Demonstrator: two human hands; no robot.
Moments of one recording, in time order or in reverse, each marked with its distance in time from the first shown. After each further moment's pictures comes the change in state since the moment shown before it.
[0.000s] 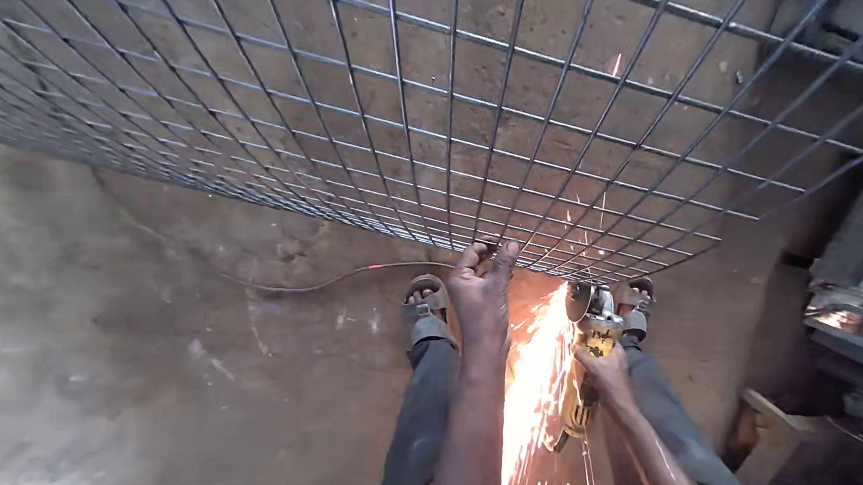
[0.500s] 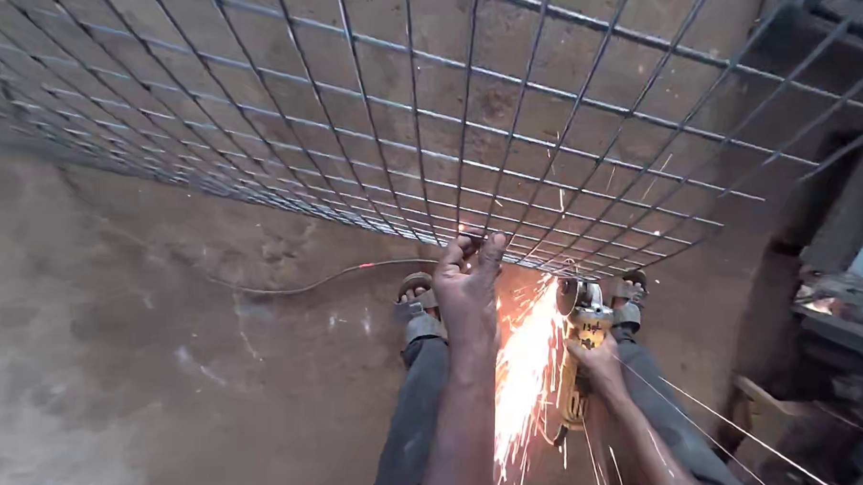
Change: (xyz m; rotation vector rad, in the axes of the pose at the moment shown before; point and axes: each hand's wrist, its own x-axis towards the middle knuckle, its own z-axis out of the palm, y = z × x) left_hand -0.006 0.007 -0.002 0.016 -0.010 0.023; right_hand 0.005 0.003 0.001 0.014 -0.019 -0.007
